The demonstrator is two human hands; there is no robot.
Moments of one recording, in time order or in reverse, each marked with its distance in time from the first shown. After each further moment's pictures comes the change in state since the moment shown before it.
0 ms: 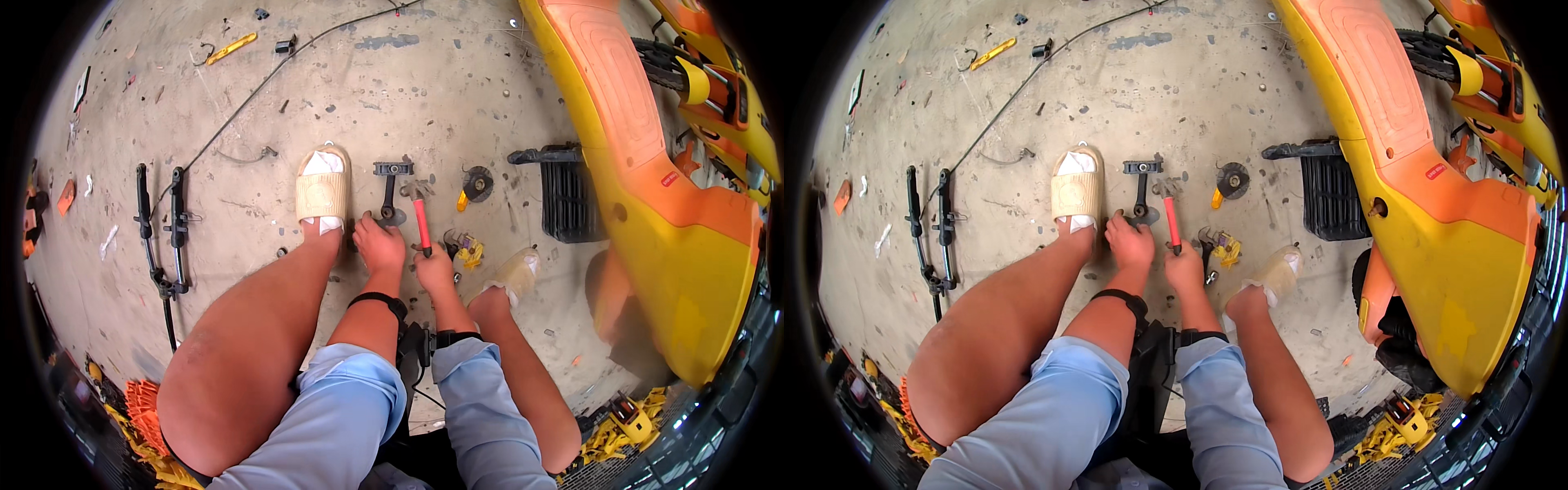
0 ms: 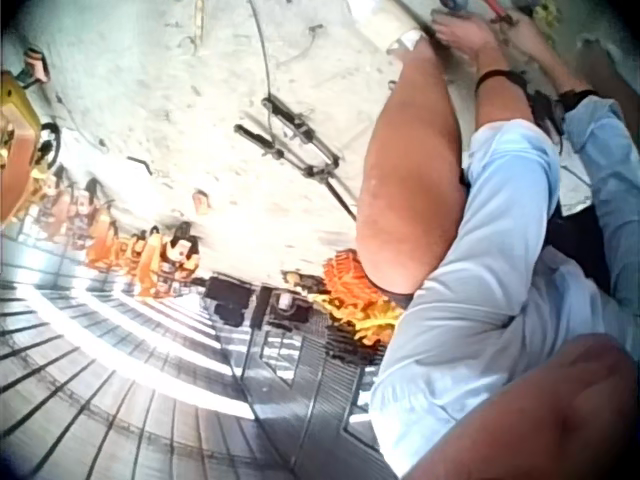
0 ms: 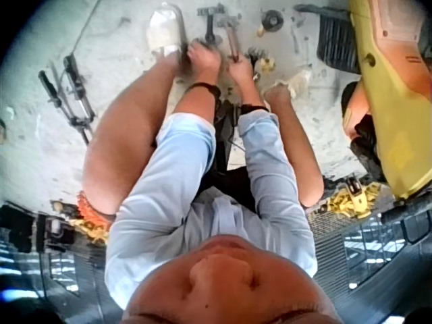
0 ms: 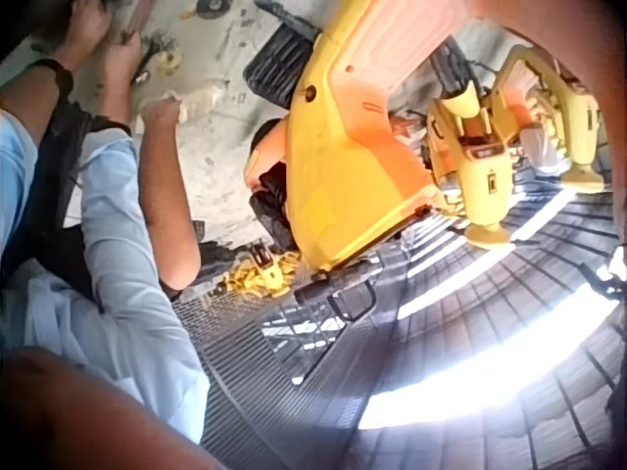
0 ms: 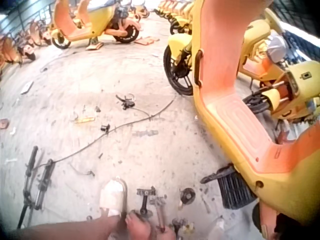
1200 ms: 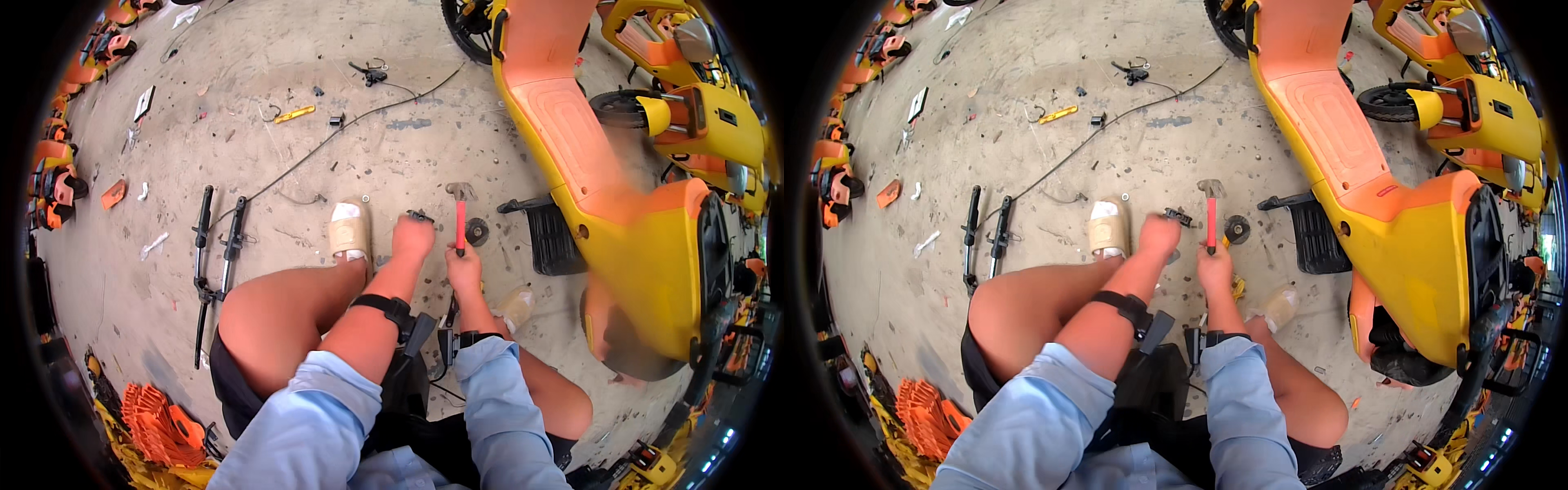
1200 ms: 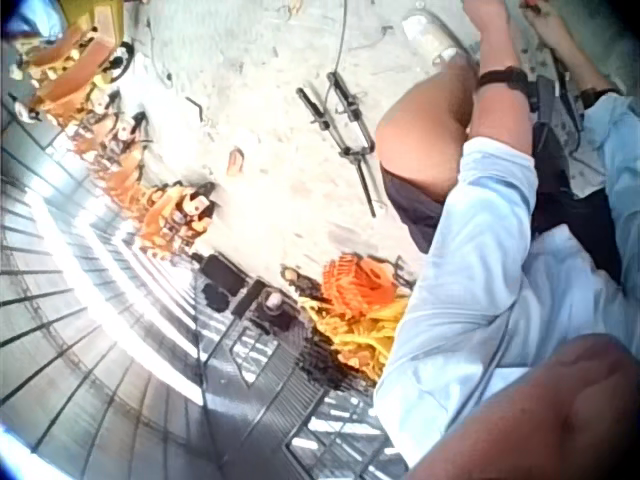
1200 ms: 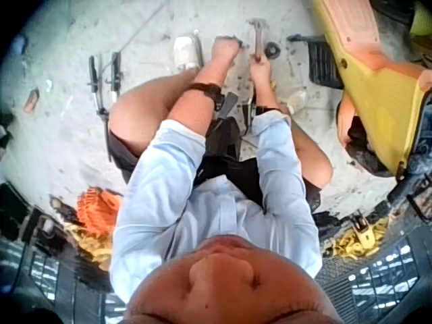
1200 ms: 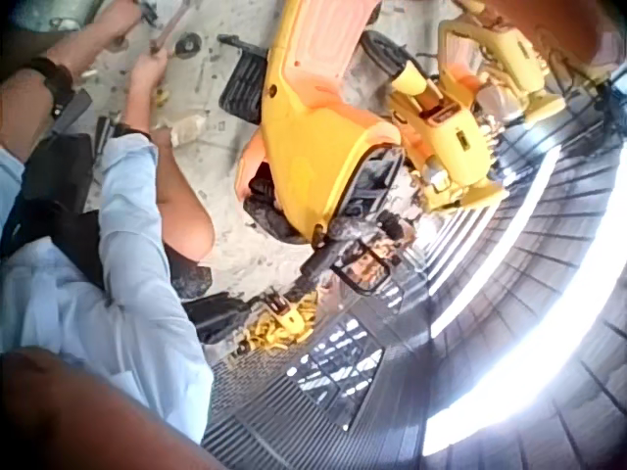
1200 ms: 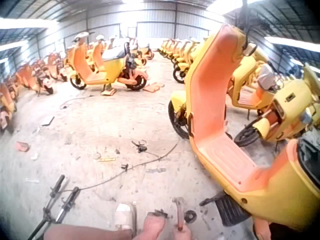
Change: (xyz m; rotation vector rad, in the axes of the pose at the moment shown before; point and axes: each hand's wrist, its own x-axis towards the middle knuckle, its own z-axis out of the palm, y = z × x) left_hand 0.009 0.130 -0.153 -0.262 -0.297 -0.070; right_hand -0.019 -0.114 -0.066 0.310 0.155 -0.236
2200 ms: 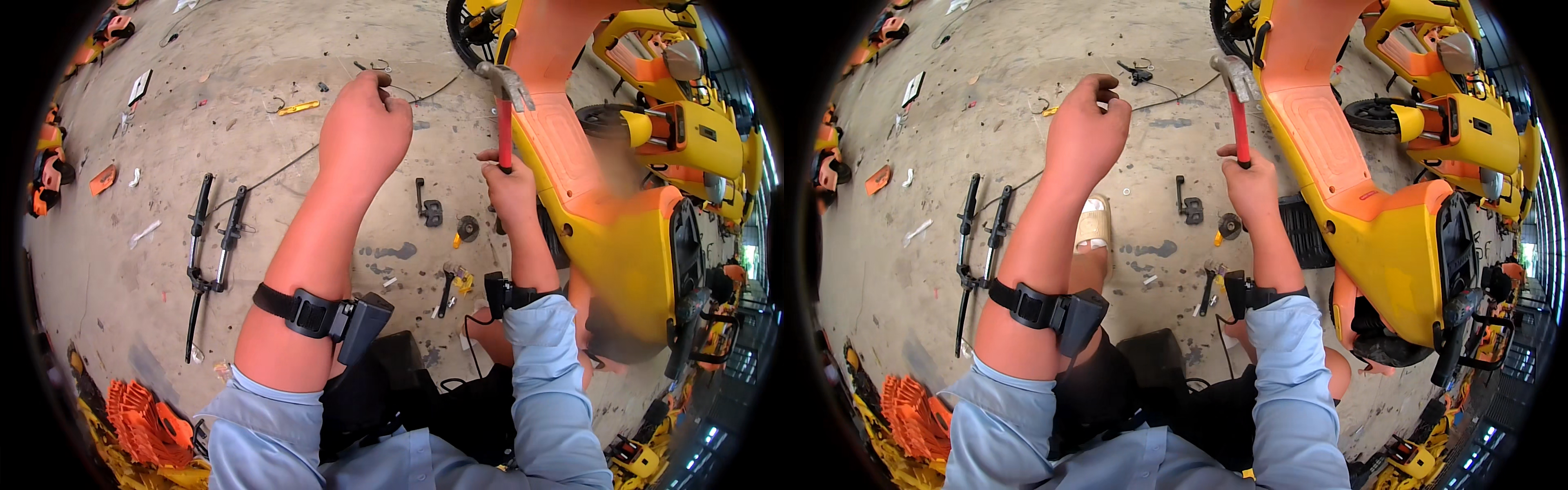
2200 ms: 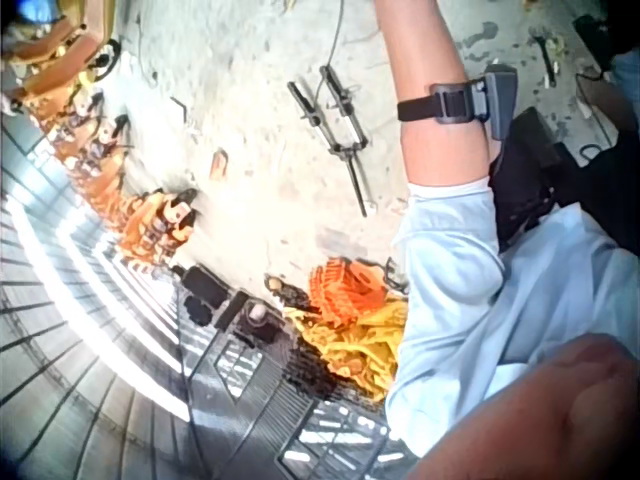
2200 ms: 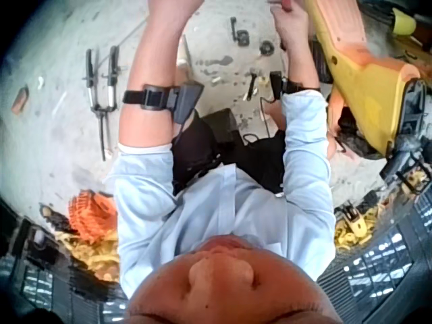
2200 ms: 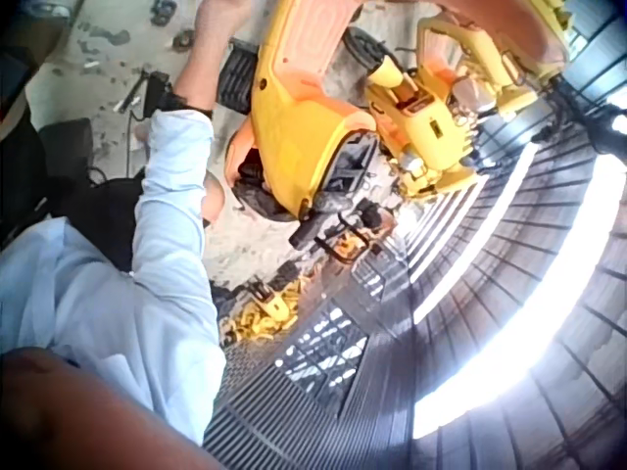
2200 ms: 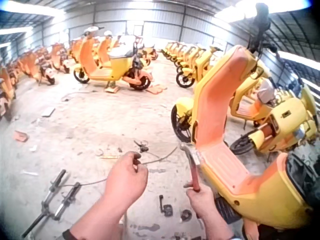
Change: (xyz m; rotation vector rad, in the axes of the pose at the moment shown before) left_hand -0.093 0.146 -0.231 -0.039 0.426 0.771; right_hand -0.009 -0.264 -0.055 -0.066 -0.082 -0.335
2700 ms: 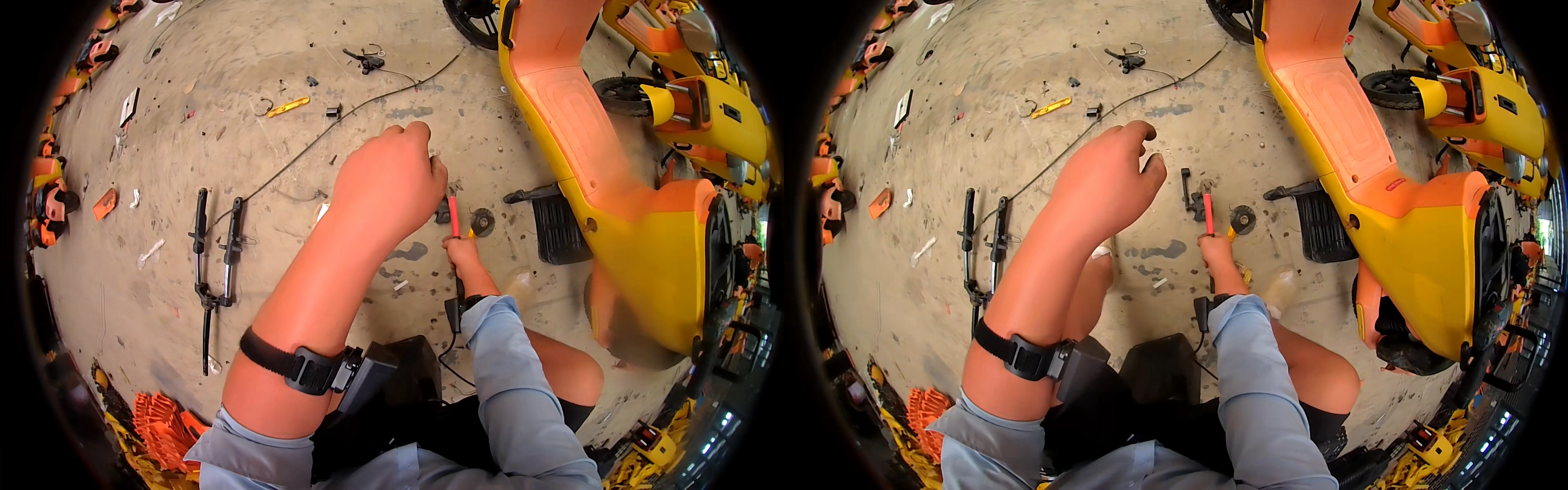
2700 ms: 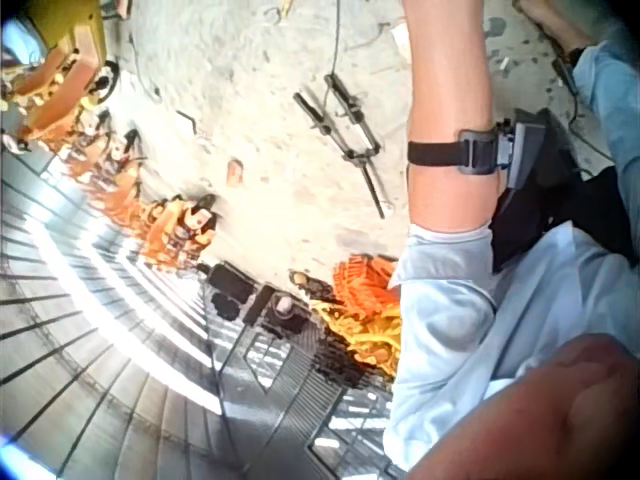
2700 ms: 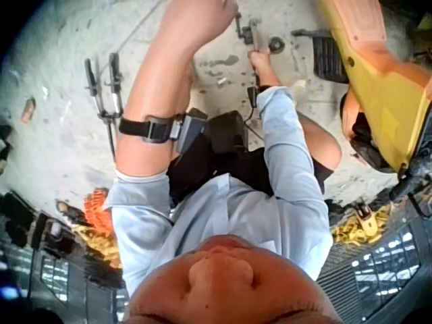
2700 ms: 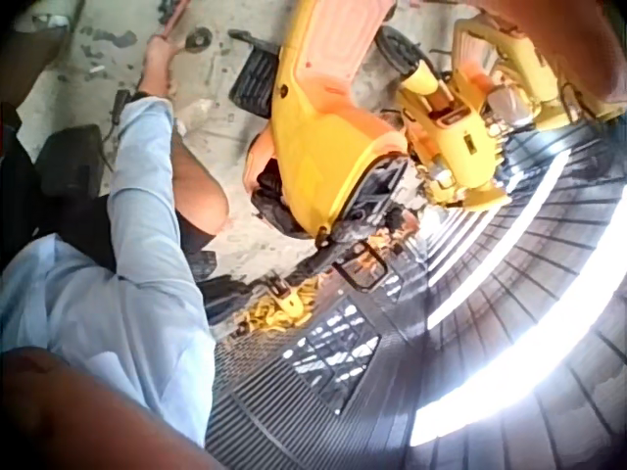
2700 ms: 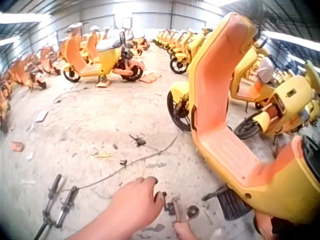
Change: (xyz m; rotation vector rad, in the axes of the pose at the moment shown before) left_hand -0.017 0.003 0.051 0.402 -0.505 0.133; right_hand -0.033 0.280 0.100 0.171 -0.070 0.785
